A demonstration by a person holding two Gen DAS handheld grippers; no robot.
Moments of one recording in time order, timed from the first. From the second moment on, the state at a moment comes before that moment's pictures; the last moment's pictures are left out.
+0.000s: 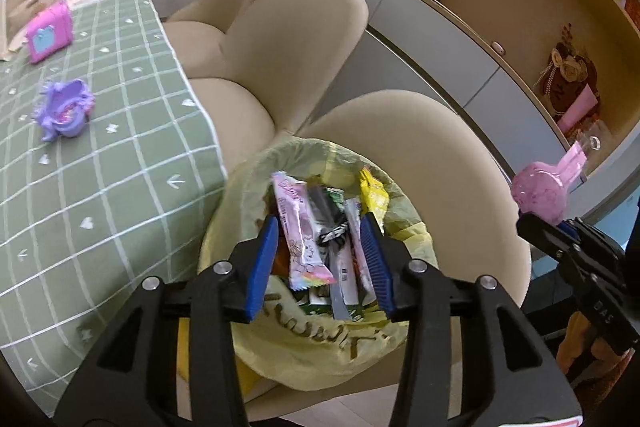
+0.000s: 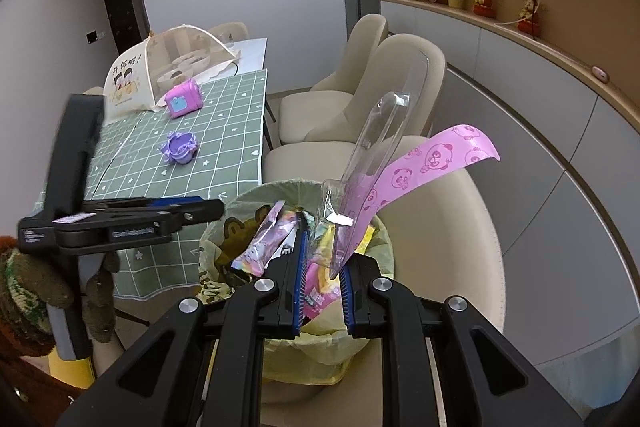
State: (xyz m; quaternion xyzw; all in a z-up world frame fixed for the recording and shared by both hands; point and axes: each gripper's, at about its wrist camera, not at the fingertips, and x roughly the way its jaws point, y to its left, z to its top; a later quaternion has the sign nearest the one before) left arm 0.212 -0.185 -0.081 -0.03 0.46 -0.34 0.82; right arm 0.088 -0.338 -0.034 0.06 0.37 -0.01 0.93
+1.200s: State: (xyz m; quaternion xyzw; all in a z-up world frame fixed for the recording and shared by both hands) left arm 0.020 -0.036 -0.040 -0.06 0.37 -0.11 0.92; right arm 0.053 -0.281 -0.048 0.04 0.37 0.10 0.92
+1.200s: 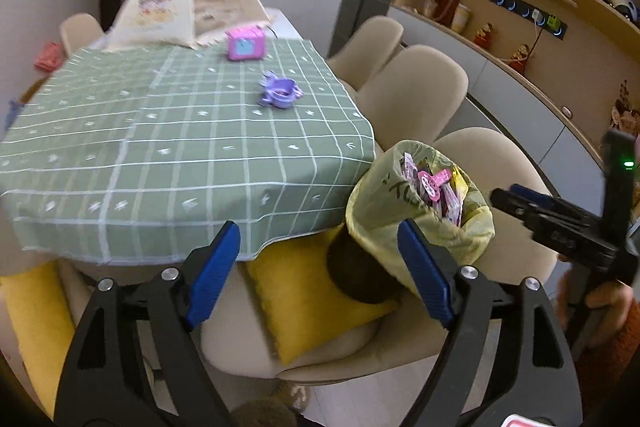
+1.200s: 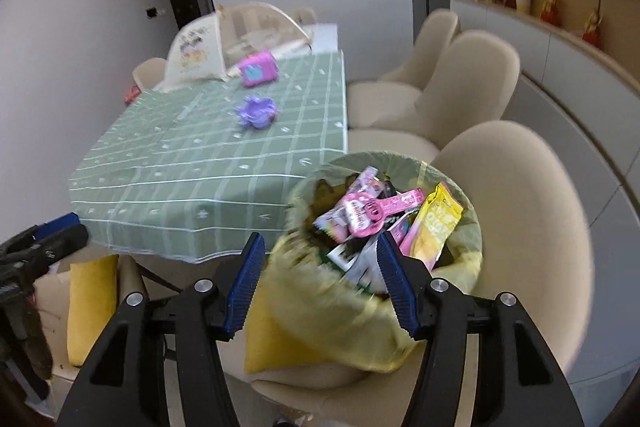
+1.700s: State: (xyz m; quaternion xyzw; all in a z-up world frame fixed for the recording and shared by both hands) left arm -0.156 -0.068 0.007 -0.01 0.26 0.00 0.96; right arm -0.138 -0.252 0.001 -0.01 0.27 0.10 0.96
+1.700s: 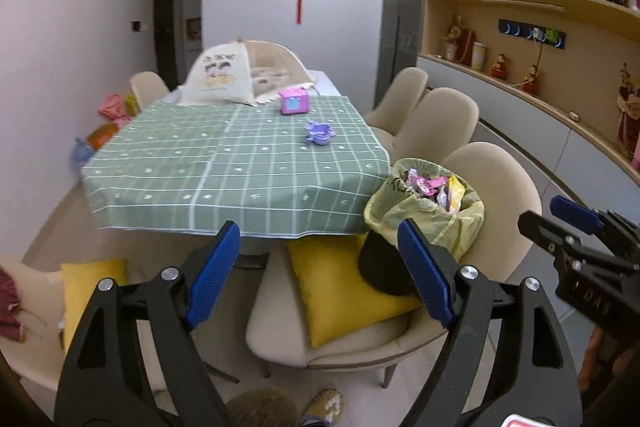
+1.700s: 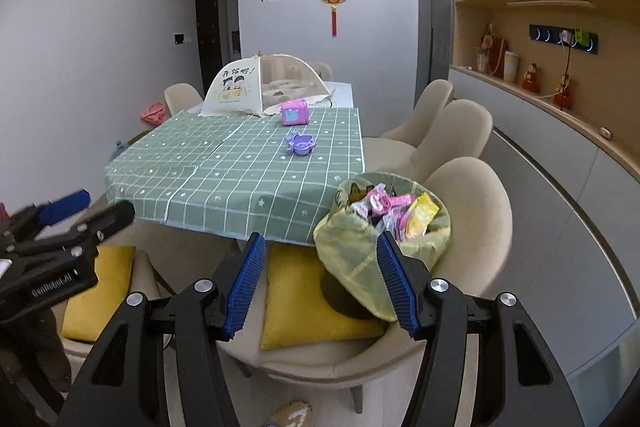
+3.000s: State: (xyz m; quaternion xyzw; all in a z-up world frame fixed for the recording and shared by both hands) left arm -0.229 -0.097 0.015 0.01 0.26 0.00 0.97; right arm -0.201 -0.267 -0.004 0.00 0.26 0.10 0.96
